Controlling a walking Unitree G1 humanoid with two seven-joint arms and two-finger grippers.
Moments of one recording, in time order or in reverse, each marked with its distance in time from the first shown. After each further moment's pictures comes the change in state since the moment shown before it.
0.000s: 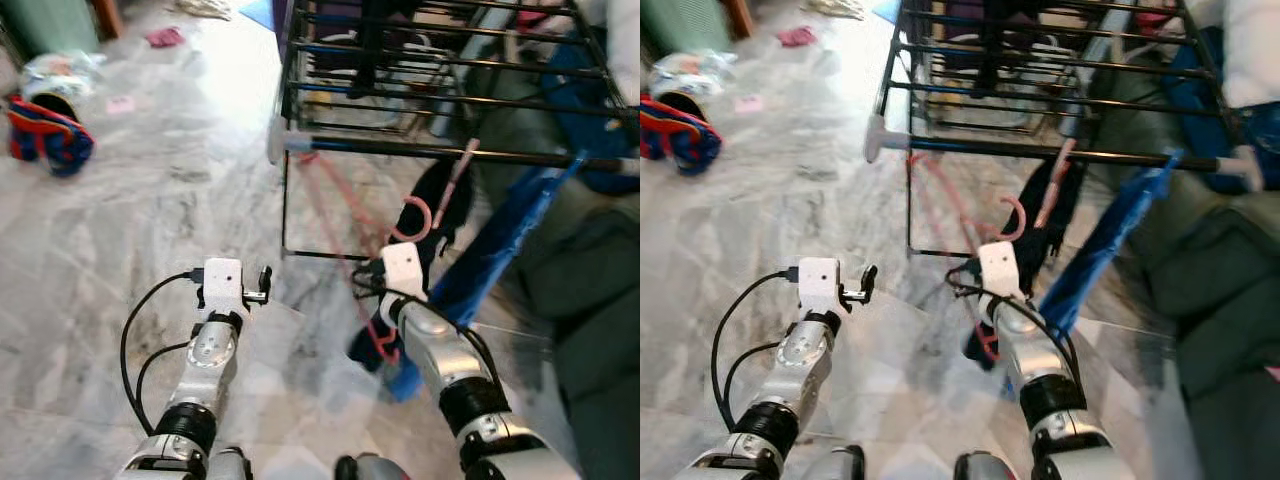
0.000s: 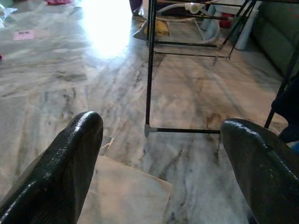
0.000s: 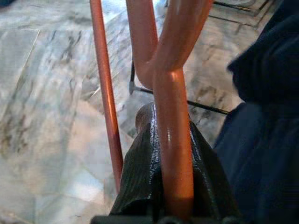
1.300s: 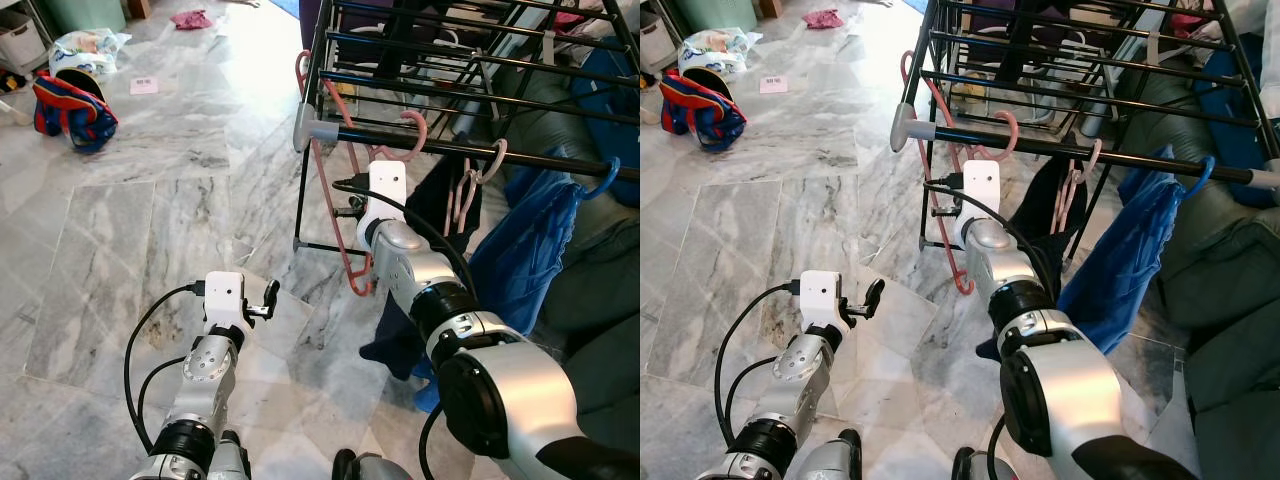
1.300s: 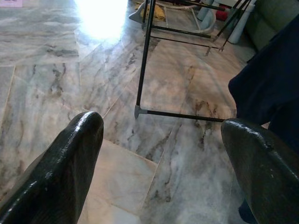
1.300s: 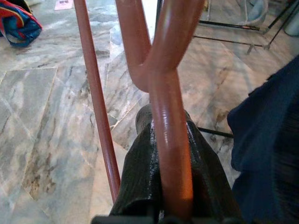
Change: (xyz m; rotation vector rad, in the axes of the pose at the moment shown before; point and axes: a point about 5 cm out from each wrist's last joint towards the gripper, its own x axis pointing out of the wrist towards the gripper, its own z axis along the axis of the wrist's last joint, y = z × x) left arm -0.012 -0.009 -0.013 -0.067 0.038 -0.118; right arm 0.031 0.016 0.099 0.124 -0.061 -0.084
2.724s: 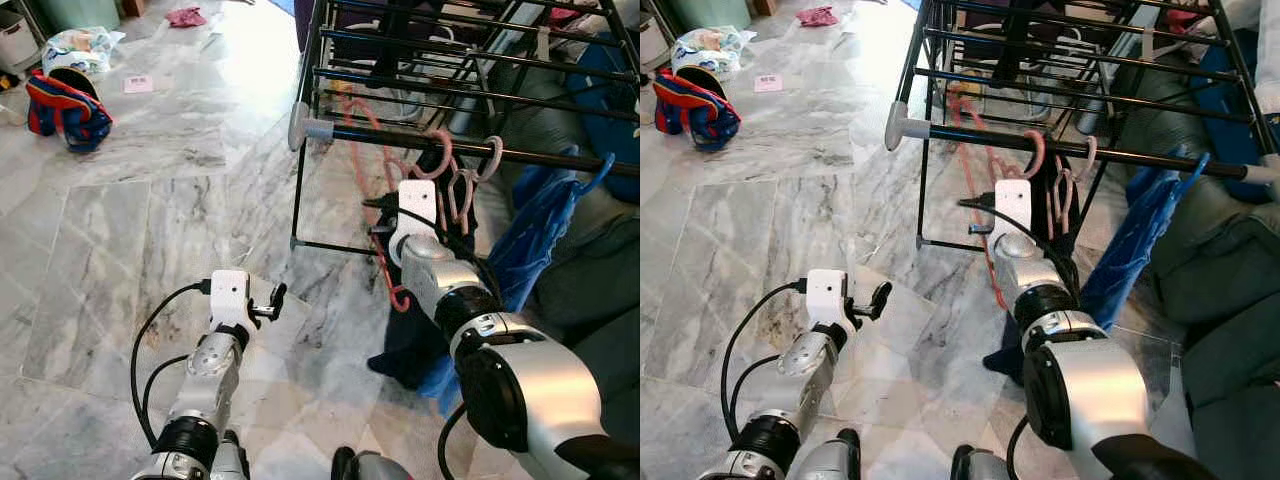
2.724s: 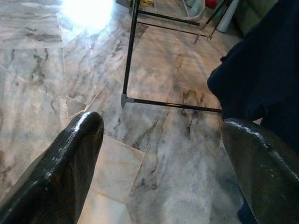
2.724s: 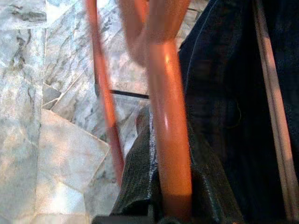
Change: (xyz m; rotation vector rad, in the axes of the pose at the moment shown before) left arm 0.003 -0.008 -0.001 -0.043 0.059 -0.046; right arm -0.003 -0.046 -0.025 -0.089 0.129 -0.195
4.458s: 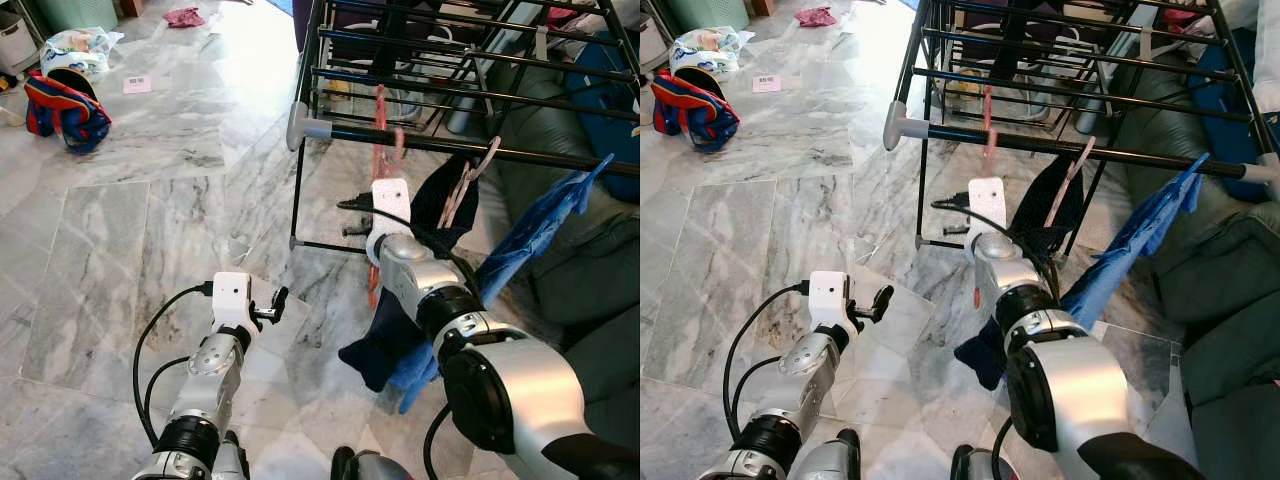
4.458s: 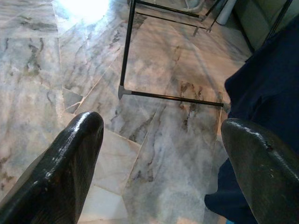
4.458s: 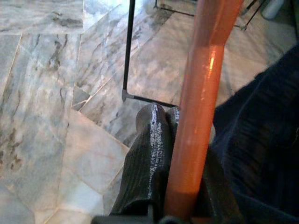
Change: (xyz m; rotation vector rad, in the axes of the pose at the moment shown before) left arm 0.001 -0.001 -0.003 -0.014 0.034 -0.002; right arm -0.004 0.031 0.009 -0.028 -0.045 0.125
